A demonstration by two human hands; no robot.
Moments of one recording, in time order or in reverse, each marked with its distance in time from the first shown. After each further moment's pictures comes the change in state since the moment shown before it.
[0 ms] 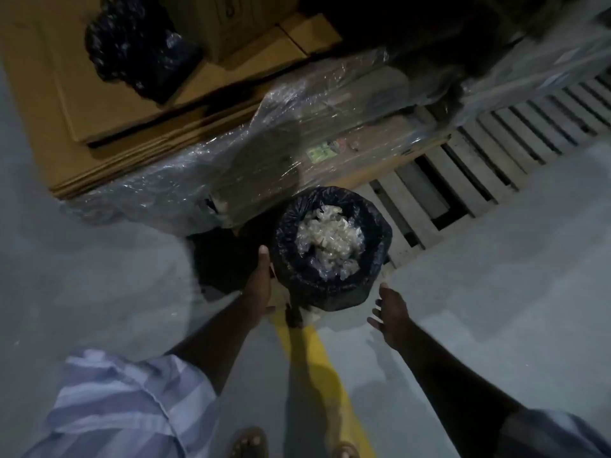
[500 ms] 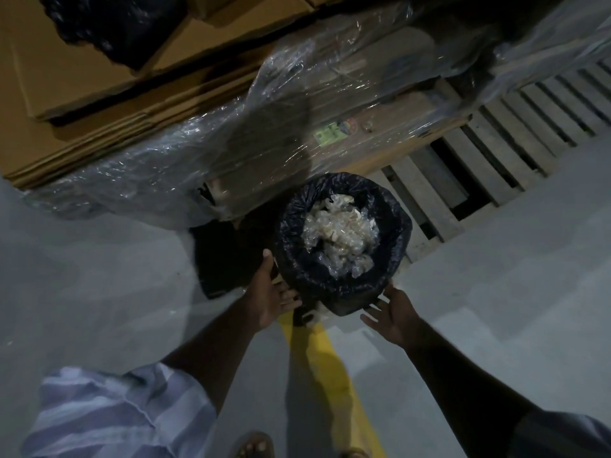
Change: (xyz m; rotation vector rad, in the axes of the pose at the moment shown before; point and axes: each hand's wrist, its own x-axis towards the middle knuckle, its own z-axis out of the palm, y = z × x) left_hand 0.072 -0.029 -0.007 -0.291 -0.254 -0.131; right_hand 0.052 0.019 0.016 0.273 -0.272 0.221
